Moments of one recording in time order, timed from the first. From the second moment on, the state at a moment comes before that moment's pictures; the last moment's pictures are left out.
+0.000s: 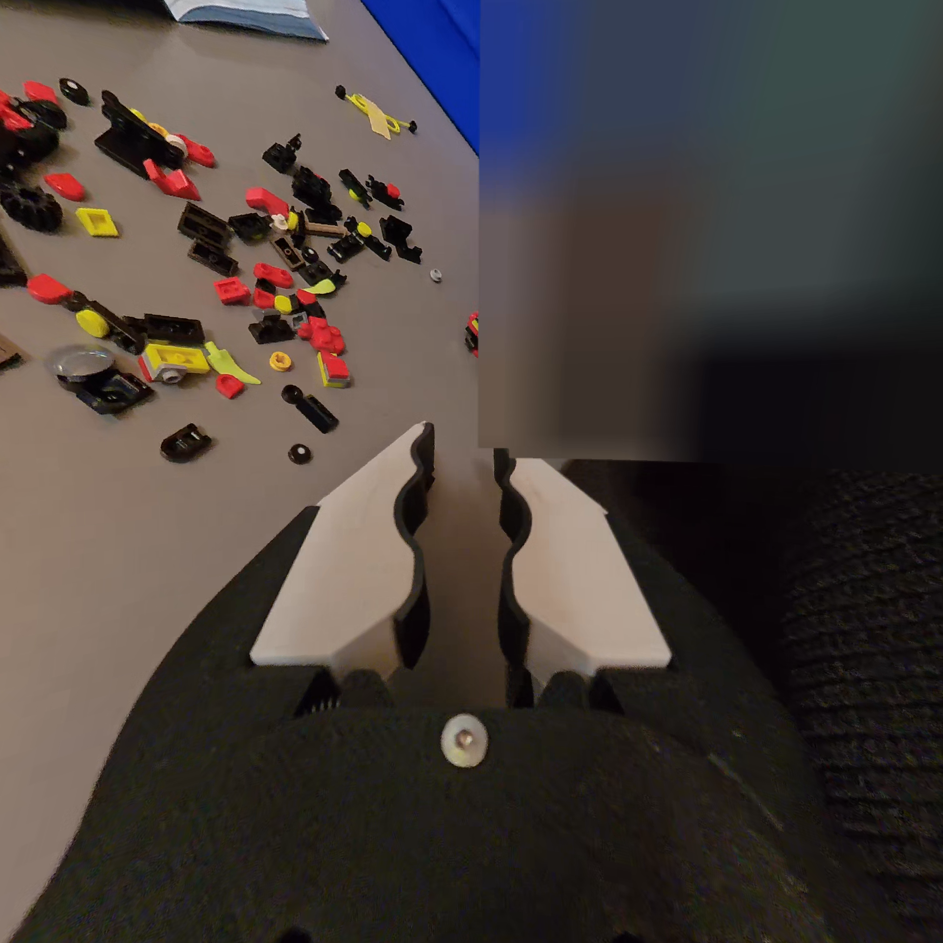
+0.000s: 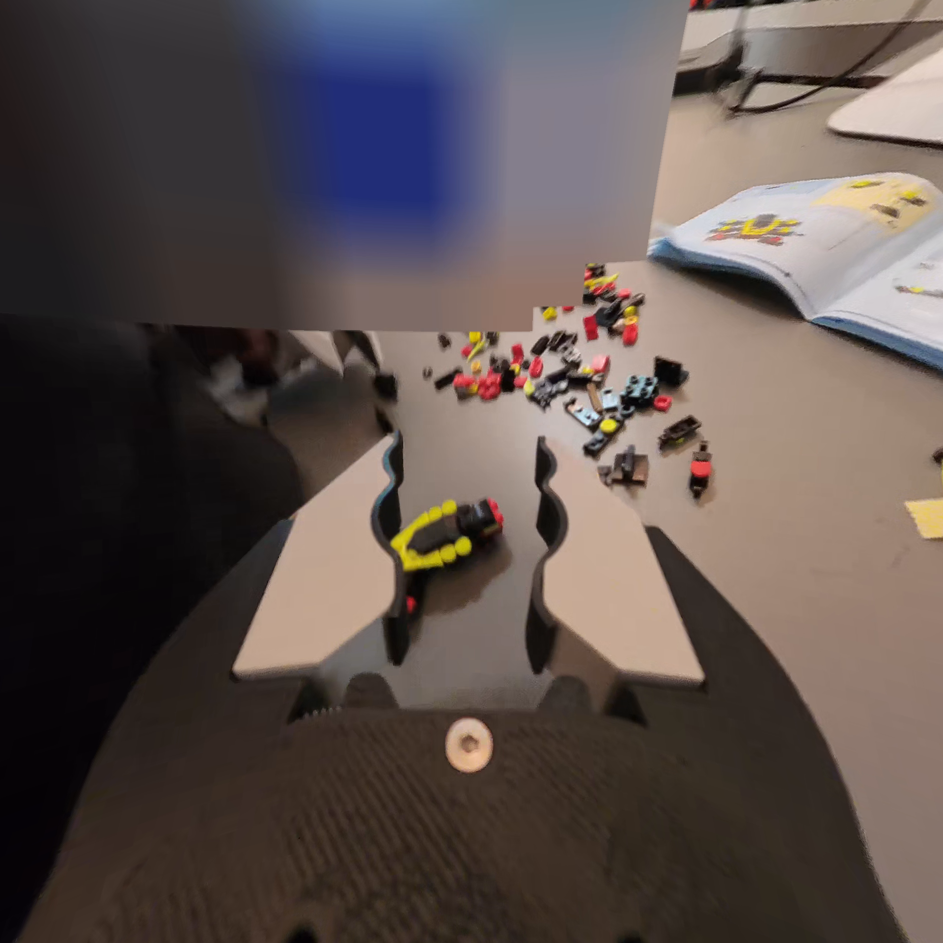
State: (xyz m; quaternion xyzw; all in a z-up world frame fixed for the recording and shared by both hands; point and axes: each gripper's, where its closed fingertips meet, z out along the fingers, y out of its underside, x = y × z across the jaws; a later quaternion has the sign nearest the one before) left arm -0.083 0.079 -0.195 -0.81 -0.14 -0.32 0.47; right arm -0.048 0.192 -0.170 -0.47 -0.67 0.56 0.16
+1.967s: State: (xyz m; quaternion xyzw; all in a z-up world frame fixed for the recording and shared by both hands) left arm -0.078 0.087 -0.186 -0.79 -0.15 -0.36 0.48; right arm 0.003 0.229 -0.138 -0.55 -0.59 0.56 0.20
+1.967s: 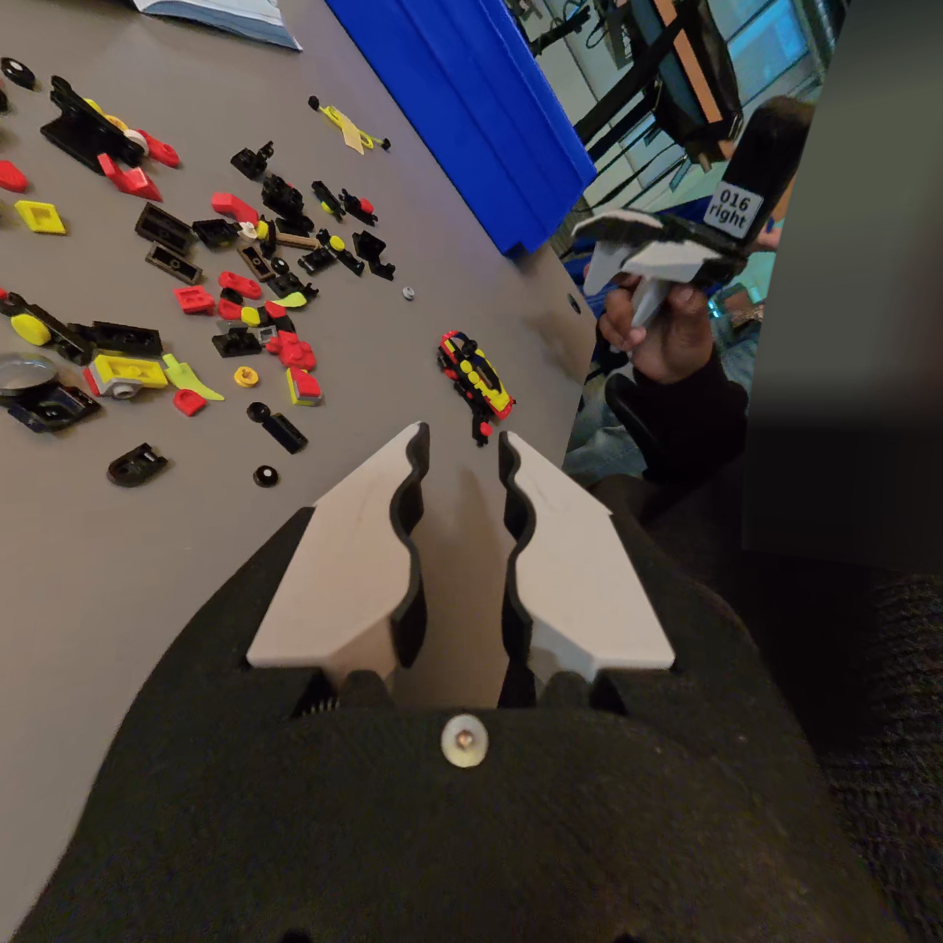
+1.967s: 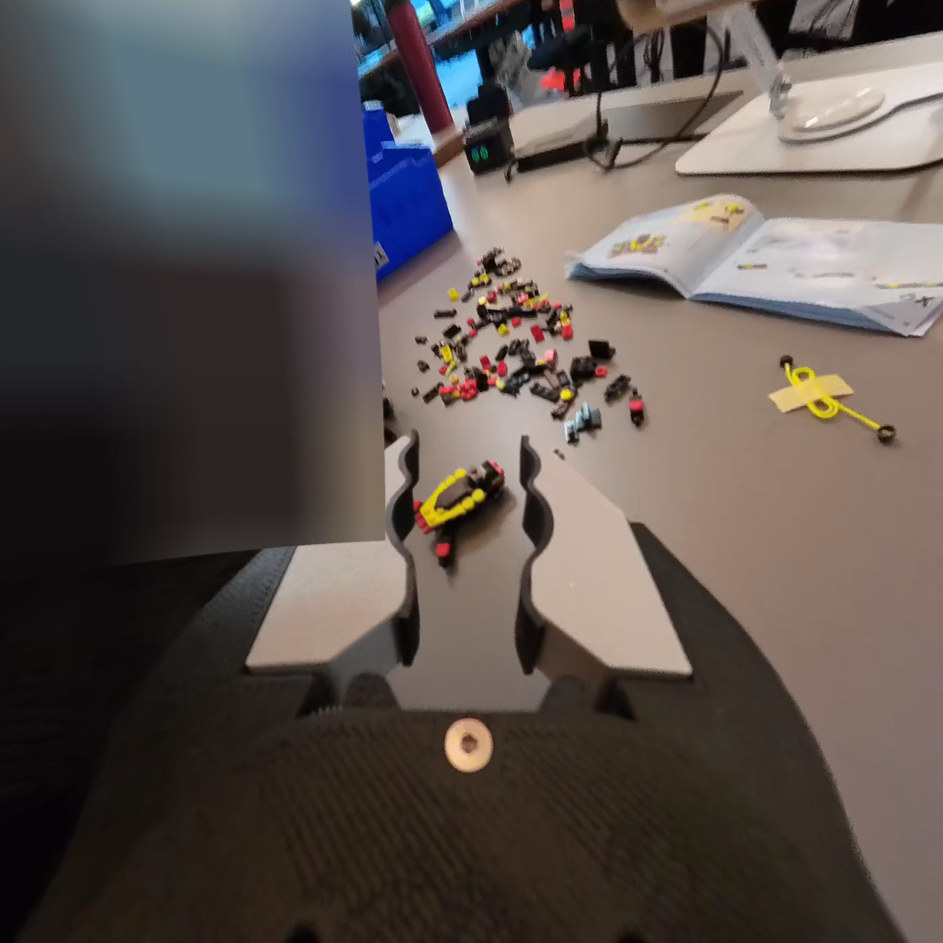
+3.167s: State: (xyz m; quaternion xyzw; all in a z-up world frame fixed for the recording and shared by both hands) left arm -0.040 0.082 -0.186 -0.81 -0.08 -0.35 0.45; right arm 0.005 0.177 -0.194 -0.62 -0.54 0.56 -0.05
